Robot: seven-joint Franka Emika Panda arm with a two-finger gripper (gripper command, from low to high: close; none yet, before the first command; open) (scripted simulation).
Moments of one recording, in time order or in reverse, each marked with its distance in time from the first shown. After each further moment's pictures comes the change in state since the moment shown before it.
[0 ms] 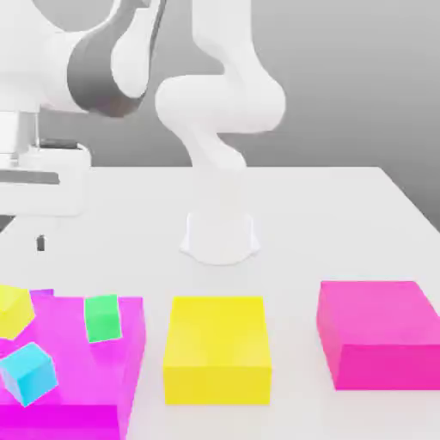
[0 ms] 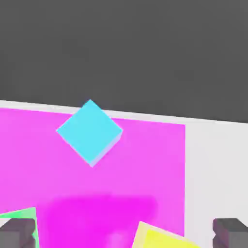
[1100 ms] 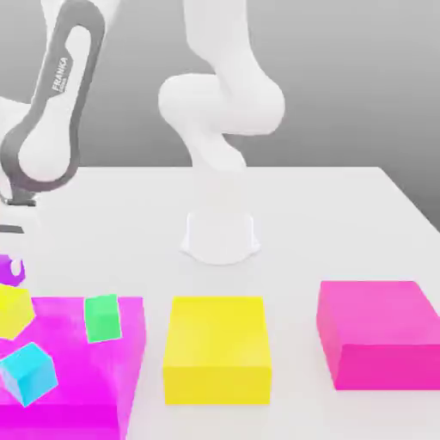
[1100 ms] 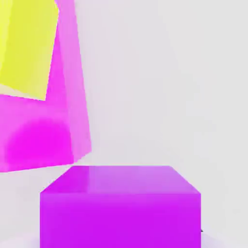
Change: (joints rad) arm -0.177 0.218 0.009 0.116 0.108 -0.068 0.028
